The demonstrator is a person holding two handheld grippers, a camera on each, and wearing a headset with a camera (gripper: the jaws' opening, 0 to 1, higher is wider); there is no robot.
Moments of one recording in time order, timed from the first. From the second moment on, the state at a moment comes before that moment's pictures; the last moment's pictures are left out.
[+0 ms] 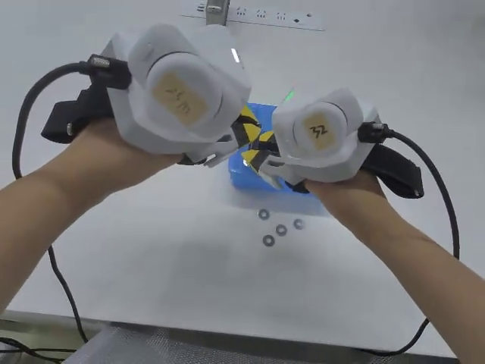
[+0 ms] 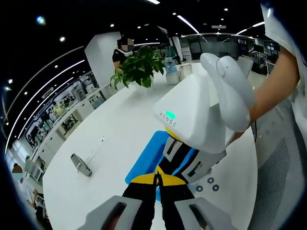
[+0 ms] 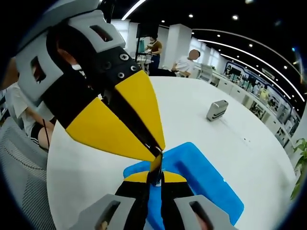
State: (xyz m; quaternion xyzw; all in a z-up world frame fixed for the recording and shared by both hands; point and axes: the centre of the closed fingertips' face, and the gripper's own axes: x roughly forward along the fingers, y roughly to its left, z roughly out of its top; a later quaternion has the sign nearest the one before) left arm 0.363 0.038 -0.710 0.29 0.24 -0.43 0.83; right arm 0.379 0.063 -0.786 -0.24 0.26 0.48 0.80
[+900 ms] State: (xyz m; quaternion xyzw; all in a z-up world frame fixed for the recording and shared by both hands) left arm 0.316 0.031 -0.648 0.24 0.21 -0.43 0.84; right arm 0.337 0.051 -0.718 -0.23 0.19 0.48 0.82
